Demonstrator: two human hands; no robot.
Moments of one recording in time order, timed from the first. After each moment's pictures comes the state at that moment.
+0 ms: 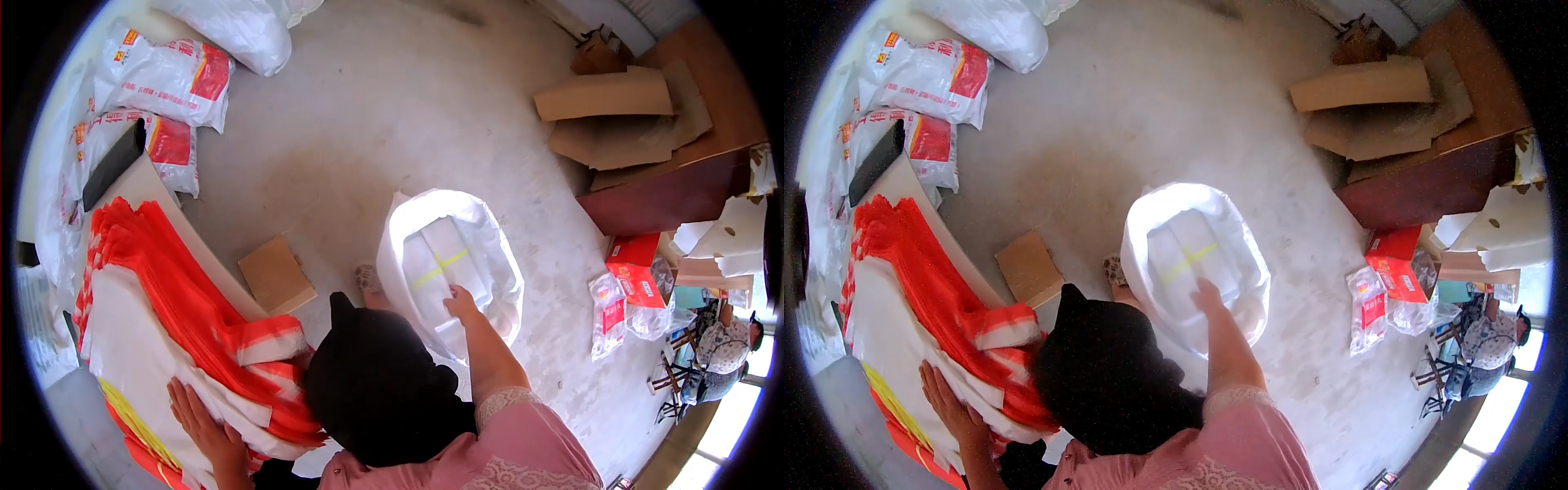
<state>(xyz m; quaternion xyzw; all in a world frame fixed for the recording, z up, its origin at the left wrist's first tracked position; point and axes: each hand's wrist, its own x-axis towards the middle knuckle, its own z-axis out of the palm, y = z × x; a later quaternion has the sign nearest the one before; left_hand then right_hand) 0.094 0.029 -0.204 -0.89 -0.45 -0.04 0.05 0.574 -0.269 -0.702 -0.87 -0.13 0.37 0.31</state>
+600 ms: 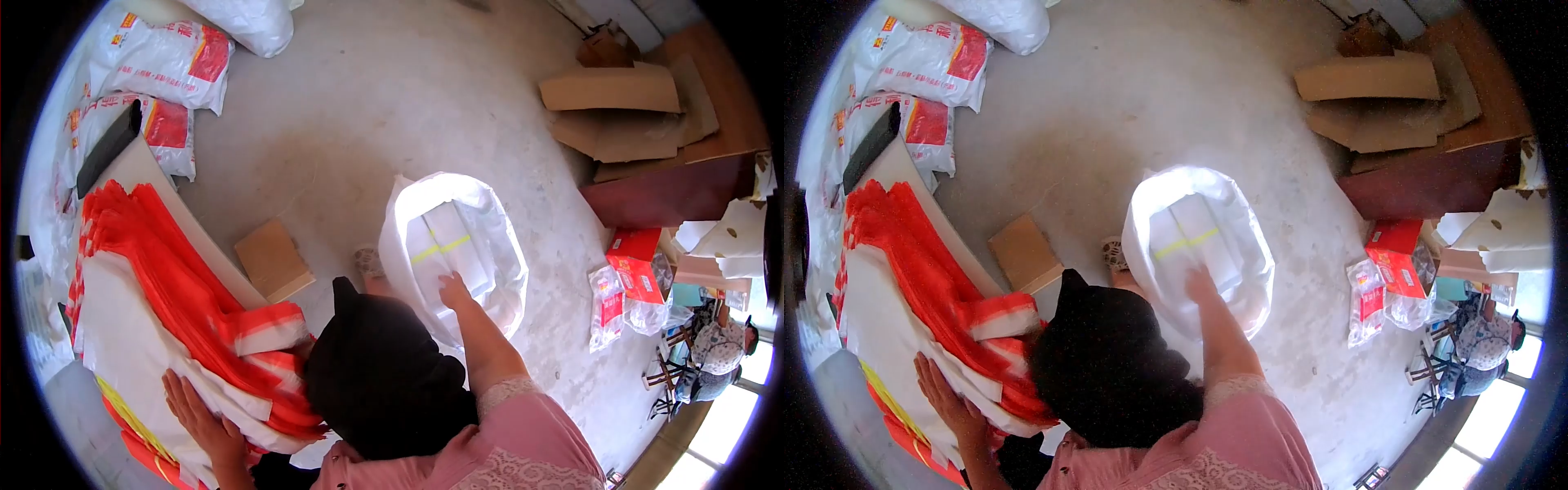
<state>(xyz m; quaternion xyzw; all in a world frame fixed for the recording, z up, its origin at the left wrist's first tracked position) 0.101 0.028 -0.202 -0.89 -0.46 -0.04 0.06 0.566 -0.237 -0.657 -0.80 -0.49 0.34 -0.08</state>
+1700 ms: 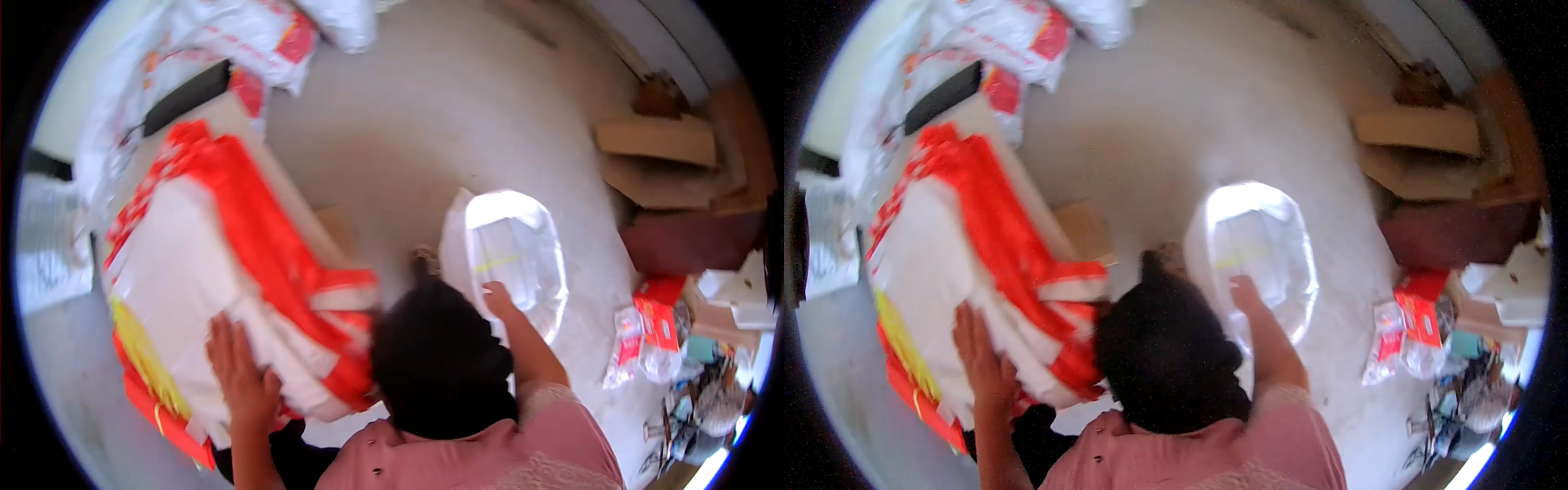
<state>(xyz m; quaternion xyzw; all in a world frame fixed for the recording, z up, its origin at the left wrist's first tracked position) 0.104 0.026 -0.184 -0.88 -0.47 -0.03 -0.03 0.579 -0.246 -0.659 -0.83 -0.43 0.27 0.24</state>
